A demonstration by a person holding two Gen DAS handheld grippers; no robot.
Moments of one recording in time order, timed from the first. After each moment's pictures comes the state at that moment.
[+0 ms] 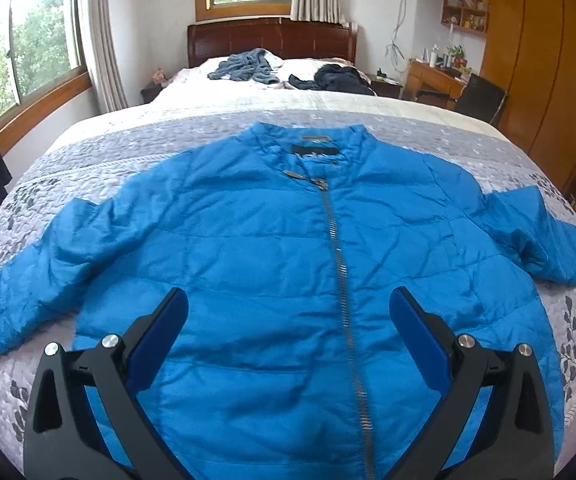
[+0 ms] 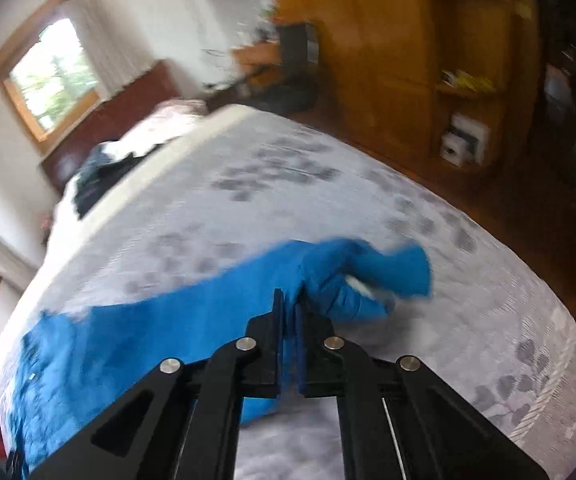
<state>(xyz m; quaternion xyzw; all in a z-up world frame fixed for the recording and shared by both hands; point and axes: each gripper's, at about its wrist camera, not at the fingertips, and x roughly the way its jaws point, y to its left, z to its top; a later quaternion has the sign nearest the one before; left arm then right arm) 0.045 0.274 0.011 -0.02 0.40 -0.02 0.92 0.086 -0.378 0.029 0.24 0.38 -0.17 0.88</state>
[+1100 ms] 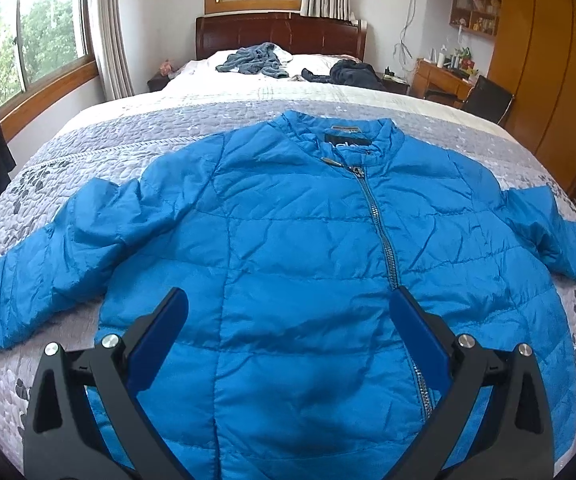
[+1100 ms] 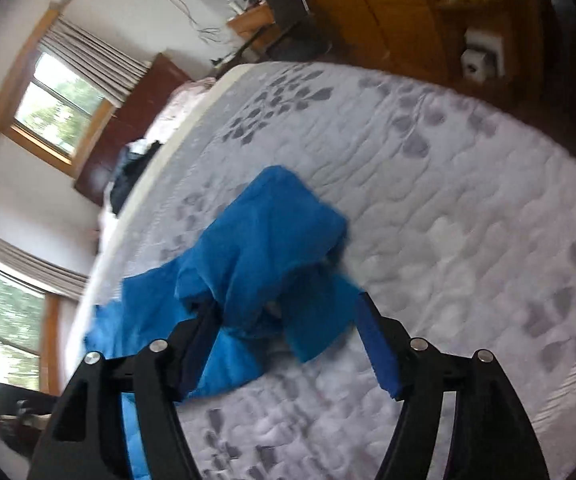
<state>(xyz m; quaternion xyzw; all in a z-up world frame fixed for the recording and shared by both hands) 0.041 0.307 -0.003 -0.02 0.41 -0.01 0.91 0.052 -0.406 -0.023 0.39 0.41 -0.09 0.82</state>
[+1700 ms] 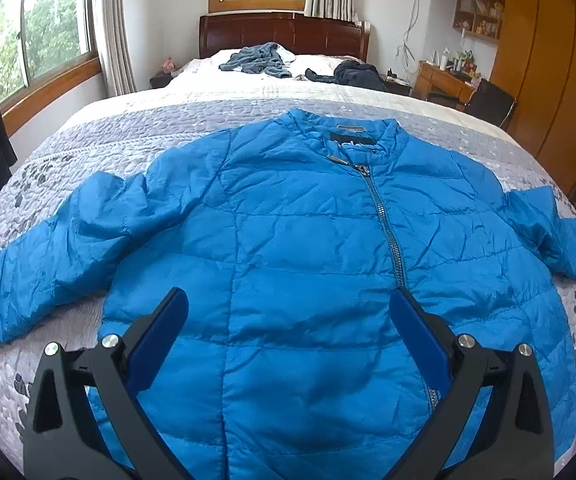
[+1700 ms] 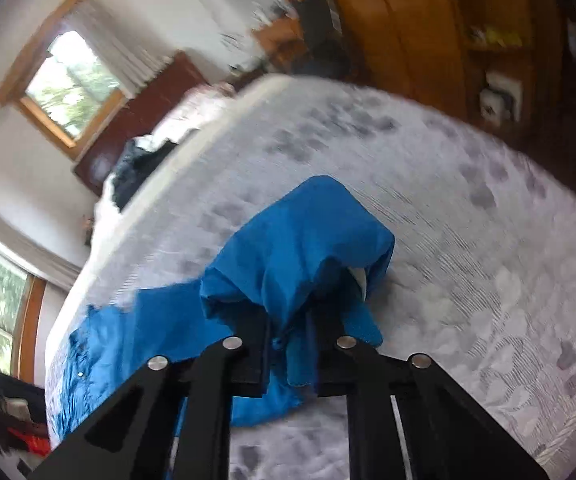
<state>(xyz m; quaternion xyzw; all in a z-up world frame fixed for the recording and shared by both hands) 0.038 0.321 -0.005 -0.04 0.40 -0.01 0.91 0.099 -0.349 0.018 0.31 0.38 -0.10 0.86</state>
